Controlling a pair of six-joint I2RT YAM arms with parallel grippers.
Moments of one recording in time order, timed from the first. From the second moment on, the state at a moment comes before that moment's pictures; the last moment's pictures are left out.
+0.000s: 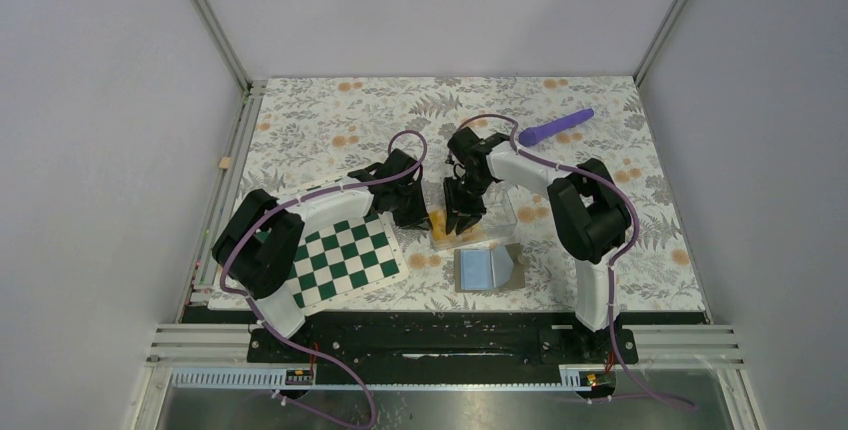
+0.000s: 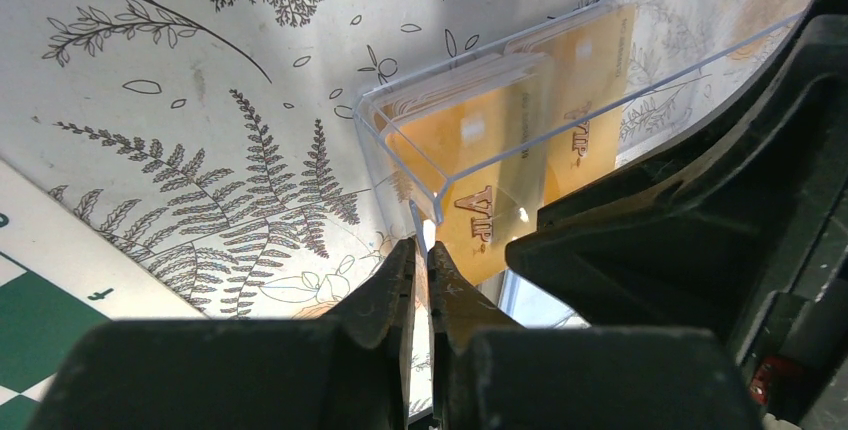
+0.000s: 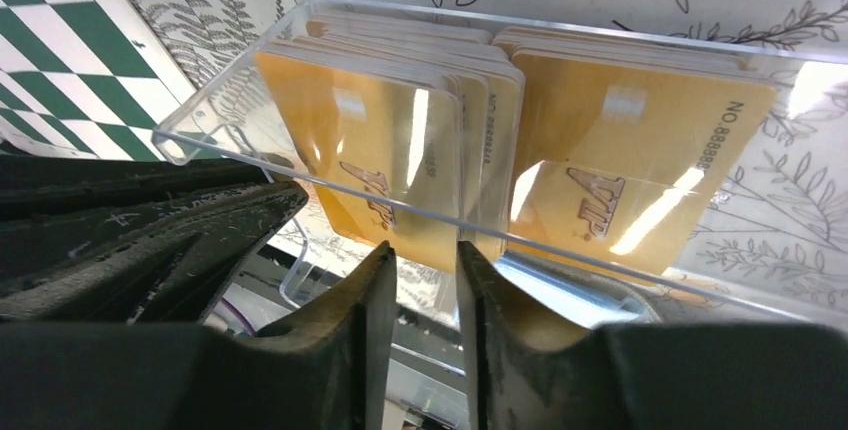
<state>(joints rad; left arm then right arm) -0.66 1.70 1.03 -0.37 0.21 -0.83 0.61 2.01 1.44 -0.87 -0.40 0.49</state>
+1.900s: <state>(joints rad) -0.67 1.70 1.03 -0.37 0.21 -0.82 0.63 2.00 1.49 -0.95 -0.26 0.45</state>
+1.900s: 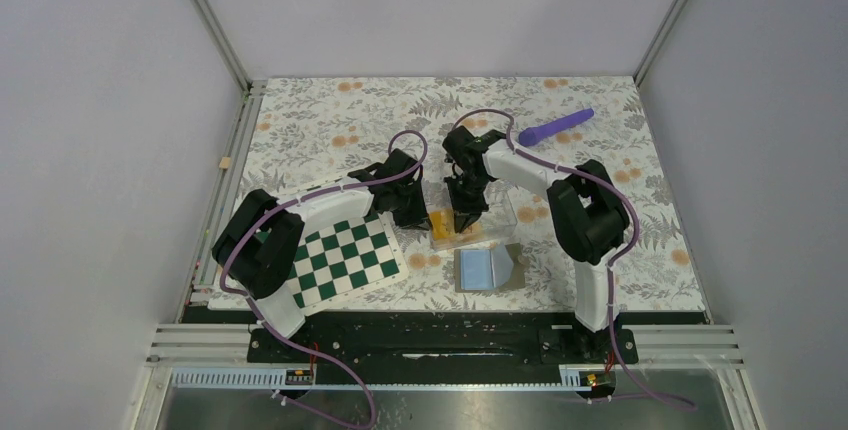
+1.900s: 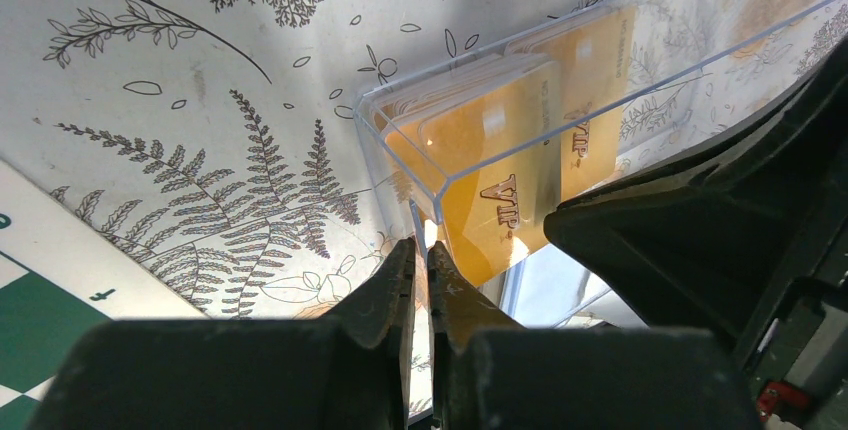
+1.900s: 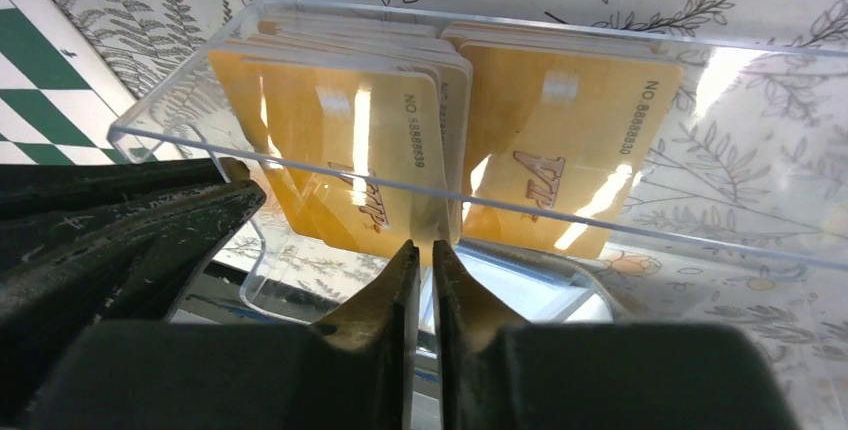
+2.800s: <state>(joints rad) -0.67 1.70 1.03 -0.37 0.21 -0.82 0.64 2.00 1.49 -0.93 -0.23 0.47</state>
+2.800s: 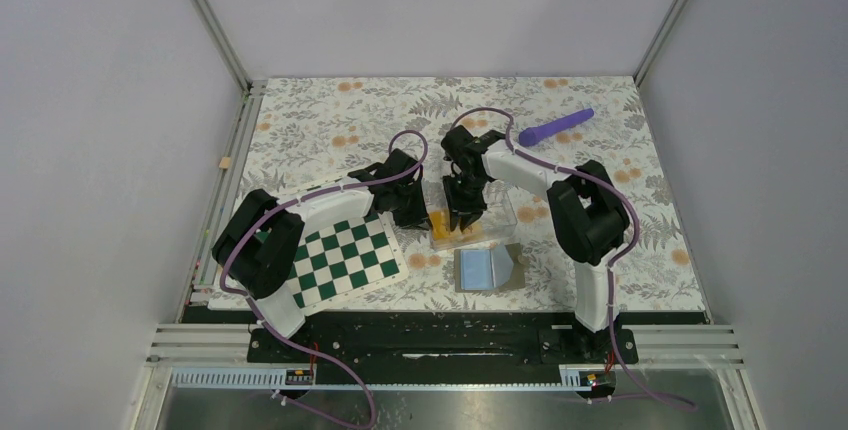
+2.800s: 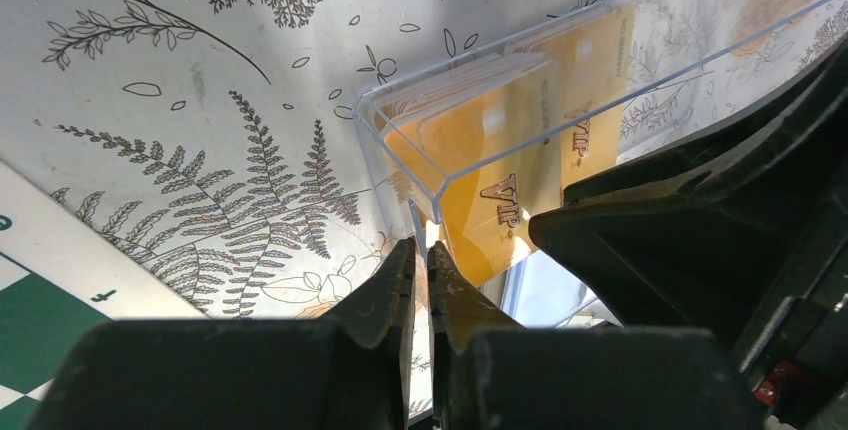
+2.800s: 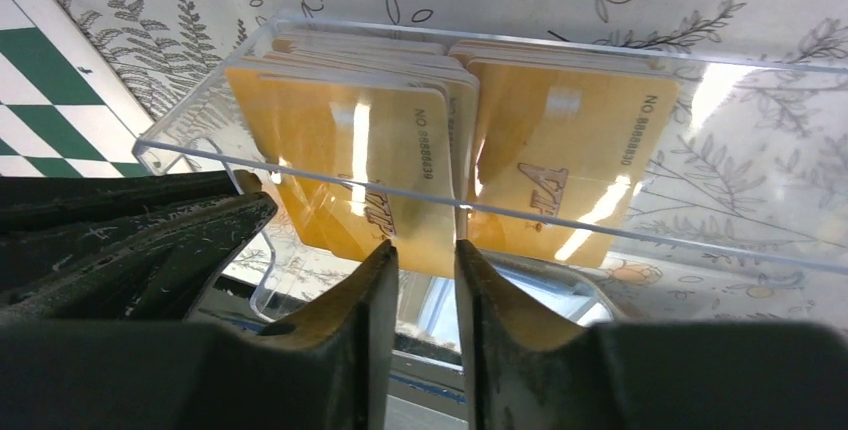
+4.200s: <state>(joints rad) -0.67 1.70 1.04 -0.37 0.21 -0.81 0.64 2.01 1.46 -0.85 -0.36 0.50</state>
